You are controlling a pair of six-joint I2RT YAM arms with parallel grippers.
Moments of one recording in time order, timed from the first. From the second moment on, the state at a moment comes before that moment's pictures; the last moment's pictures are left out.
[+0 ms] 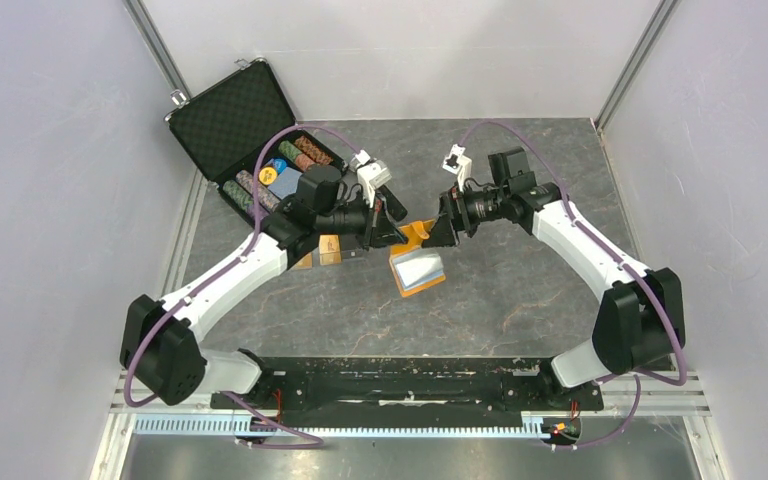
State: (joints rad) left arm -0.59 1.33 1.04 -0.16 0.67 -0.19; right arm 0.34 1.49 1.18 -0.52 -0.92 -0.03
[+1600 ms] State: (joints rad) left arm -0.45 1.33 1.02 -0.21 0.64 -0.56; right arm 0.34 1.39 0.98 0.04 -0.92 0.43
